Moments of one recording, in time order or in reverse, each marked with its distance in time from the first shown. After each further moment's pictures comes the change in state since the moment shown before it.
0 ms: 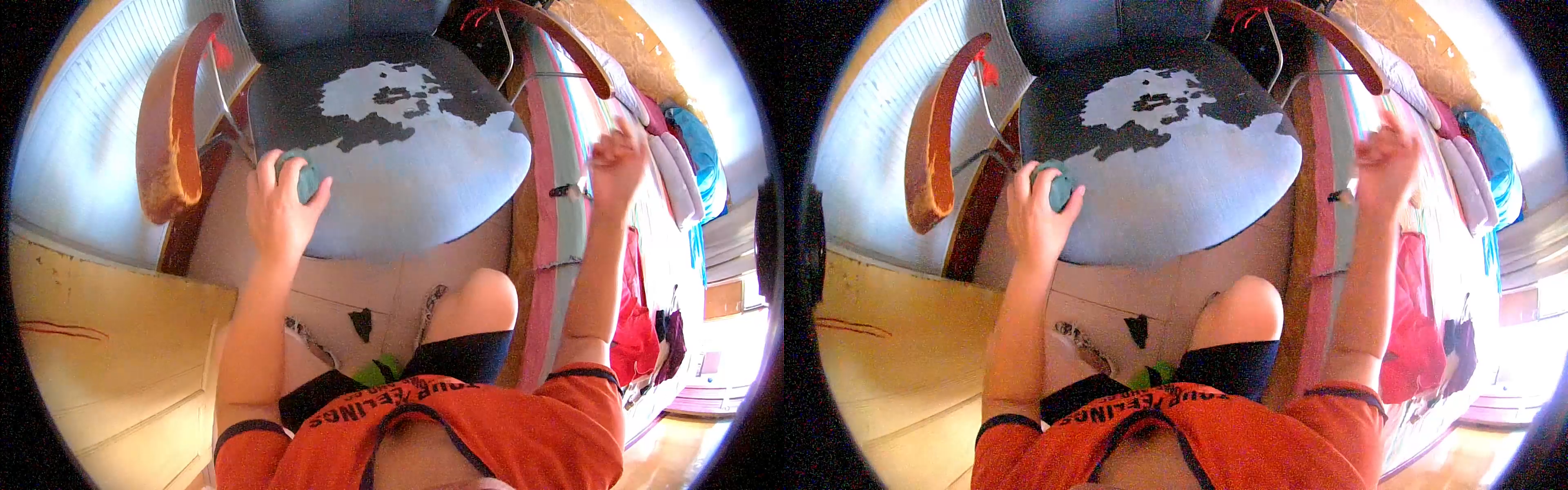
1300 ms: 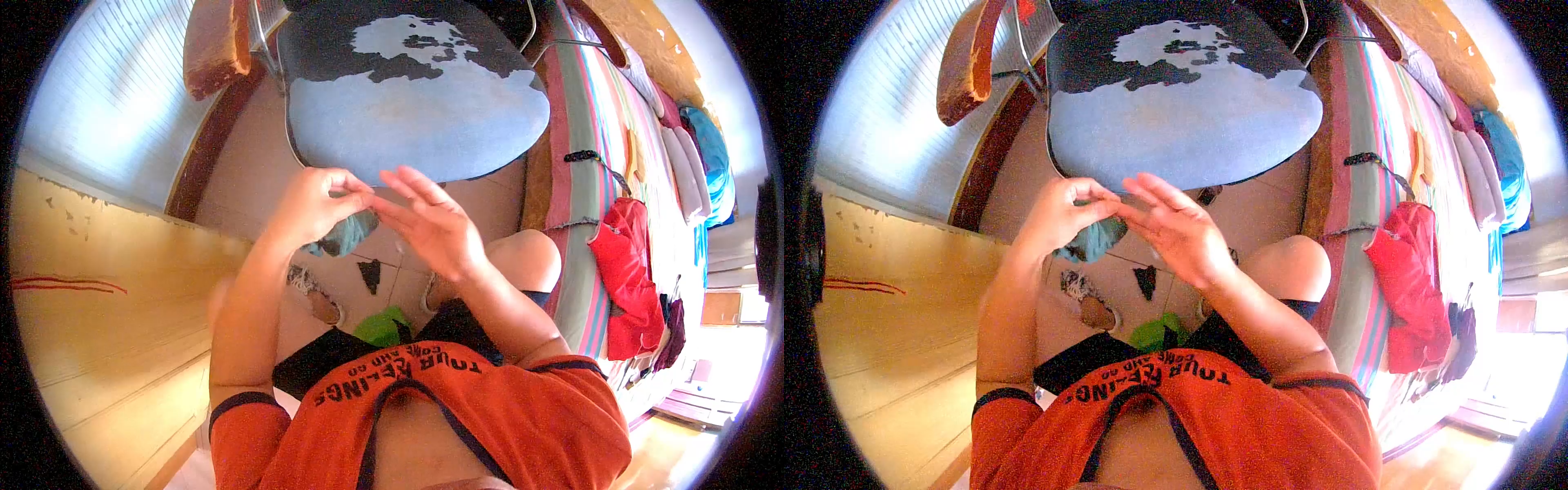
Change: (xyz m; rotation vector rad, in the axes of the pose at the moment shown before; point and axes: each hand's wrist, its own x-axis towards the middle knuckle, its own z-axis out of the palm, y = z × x) left_hand -0.048 -0.001 -0.067 -0.746 -0.910 -0.224; right_hand -0.244 0.118 0.129 0.362 -0.315 0.836
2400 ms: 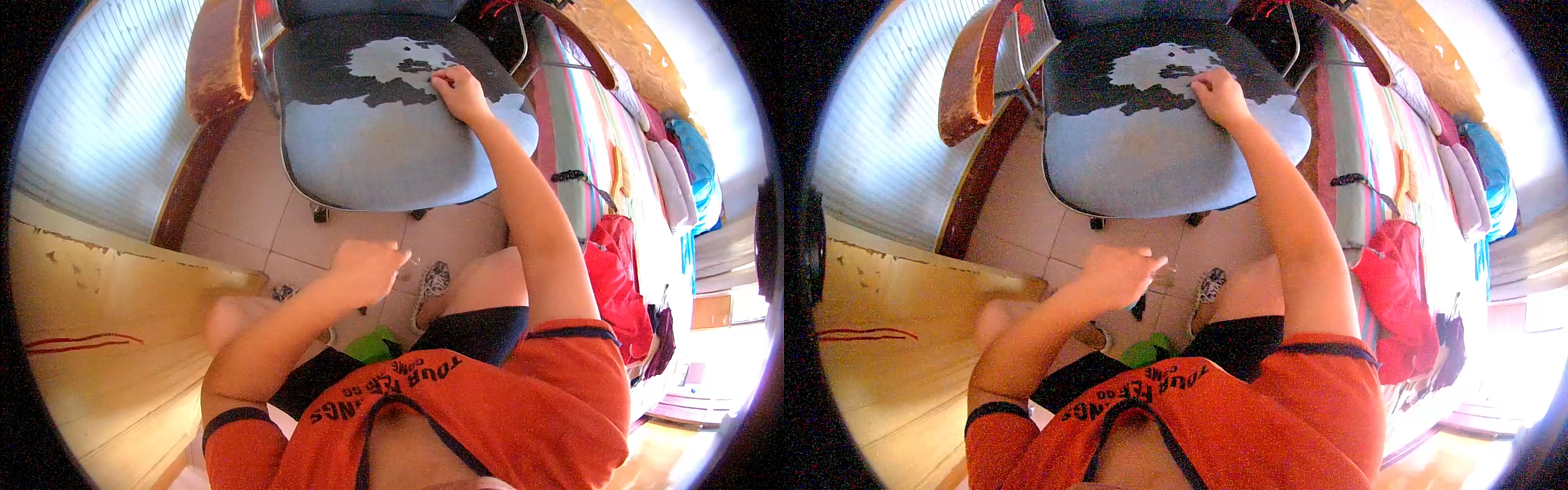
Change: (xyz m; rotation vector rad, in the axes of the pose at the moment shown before) left_hand 0.009 0.017 0.058 0.666 -0.409 0.091; right_hand 0.227 -0.145 -0.113 -1.775 0.250 -0.712
